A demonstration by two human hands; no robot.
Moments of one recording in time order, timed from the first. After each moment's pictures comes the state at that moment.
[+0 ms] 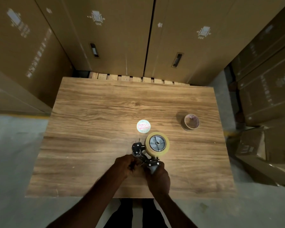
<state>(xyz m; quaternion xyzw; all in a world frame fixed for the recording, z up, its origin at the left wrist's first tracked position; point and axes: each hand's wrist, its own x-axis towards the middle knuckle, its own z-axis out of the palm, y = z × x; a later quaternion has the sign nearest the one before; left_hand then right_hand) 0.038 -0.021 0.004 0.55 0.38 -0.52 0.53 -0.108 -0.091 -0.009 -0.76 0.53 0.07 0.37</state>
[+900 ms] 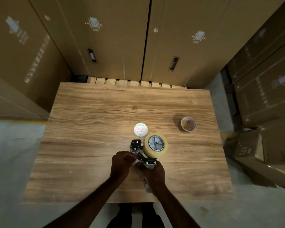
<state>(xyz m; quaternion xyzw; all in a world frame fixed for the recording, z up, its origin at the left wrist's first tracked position) 0.033 -0.005 -0.010 0.84 -0.10 -0.27 0.46 -0.083 -0.108 -0.004 -0.55 0.57 0.04 0.61</state>
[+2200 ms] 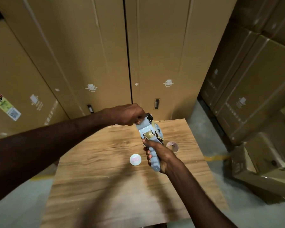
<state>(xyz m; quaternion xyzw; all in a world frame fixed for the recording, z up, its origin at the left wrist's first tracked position) 0.152 -0.138 0.356 0.72 -0.68 -0.14 0.00 -0.050 -0.188 0.241 -0.37 0.39 0.01 0.84</state>
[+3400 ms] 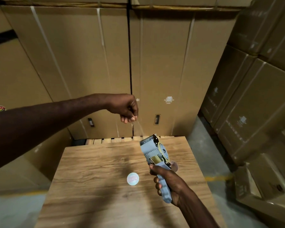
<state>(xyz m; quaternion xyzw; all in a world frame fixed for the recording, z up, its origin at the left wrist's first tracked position) 0.212 -0.168 0.432 0.72 -0.59 -0.35 0.14 -0.089 -0.206 0.251 -0.43 0.39 0.02 0.82</state>
